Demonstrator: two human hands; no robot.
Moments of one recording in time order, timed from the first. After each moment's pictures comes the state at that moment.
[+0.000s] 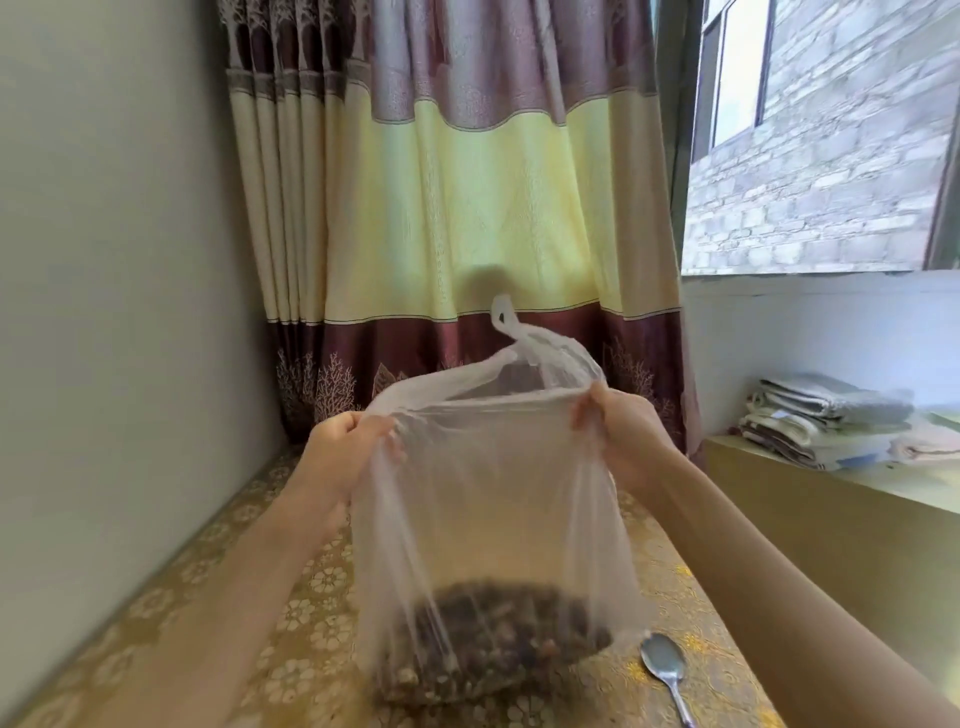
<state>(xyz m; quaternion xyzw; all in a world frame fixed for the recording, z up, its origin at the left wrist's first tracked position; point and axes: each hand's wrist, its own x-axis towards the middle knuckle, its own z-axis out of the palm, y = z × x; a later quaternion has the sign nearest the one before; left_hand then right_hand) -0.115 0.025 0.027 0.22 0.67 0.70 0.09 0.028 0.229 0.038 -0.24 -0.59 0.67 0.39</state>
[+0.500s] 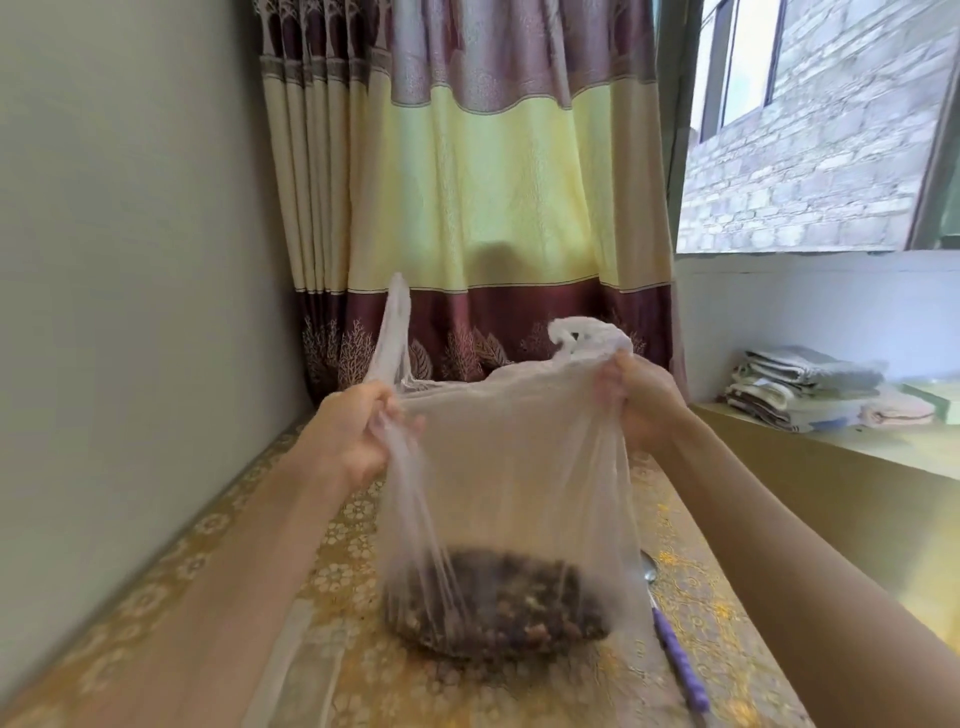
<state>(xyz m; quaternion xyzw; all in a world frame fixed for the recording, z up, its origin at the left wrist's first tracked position) -0.057 -0.023 0.036 0.12 0.46 0.84 0.27 0.072 0.201 0.035 -0.24 -0.52 0.69 0.43</state>
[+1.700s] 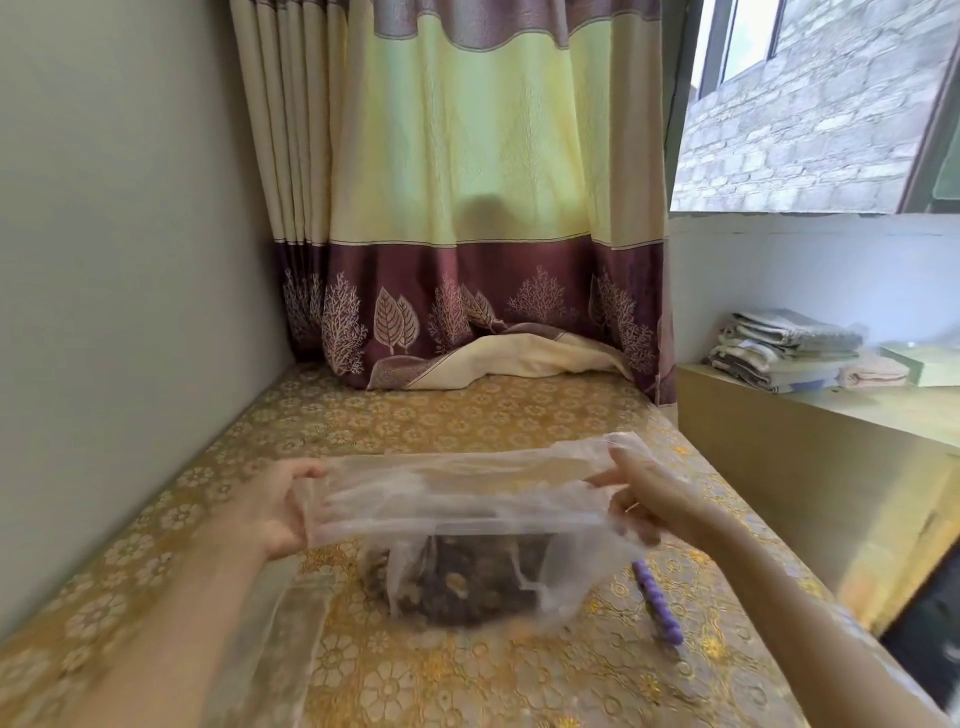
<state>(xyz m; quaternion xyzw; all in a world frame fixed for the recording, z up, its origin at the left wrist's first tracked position) -0.085 -0.083 -0.058 0.00 0.55 0.73 0.40 0.138 0.192 -0.071 -0.30 -0.80 0.50 0.14</state>
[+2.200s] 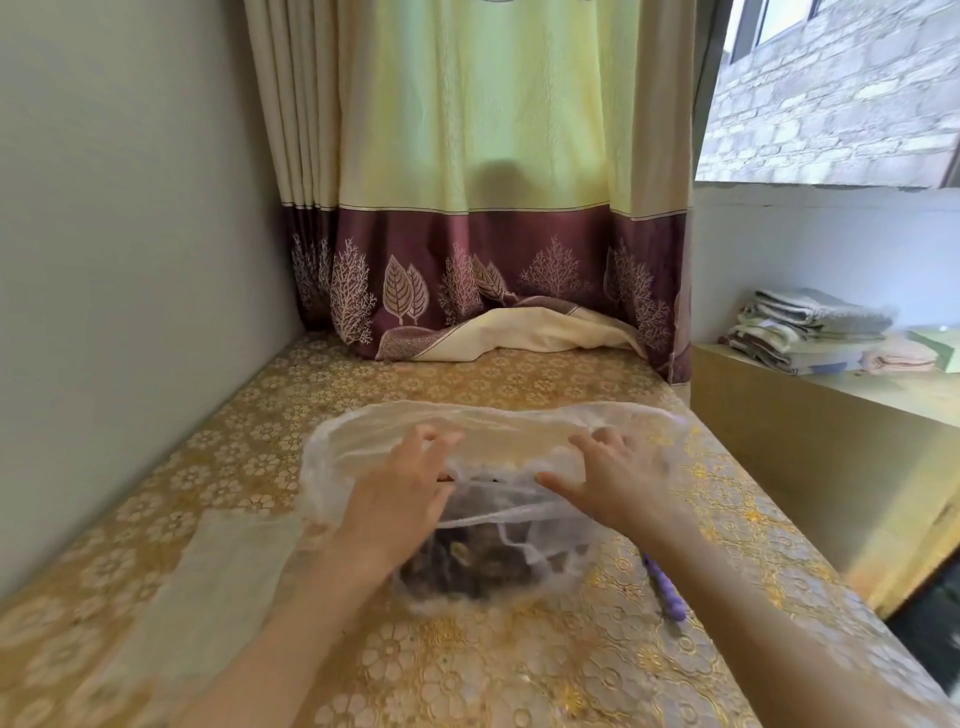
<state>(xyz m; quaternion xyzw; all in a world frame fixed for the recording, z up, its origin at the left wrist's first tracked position) -0.020 -0.029 -0.102 0.49 0.83 0.19 -0.18 0.112 0.156 -0.082 -0.31 -0.95 0.02 0.10</state>
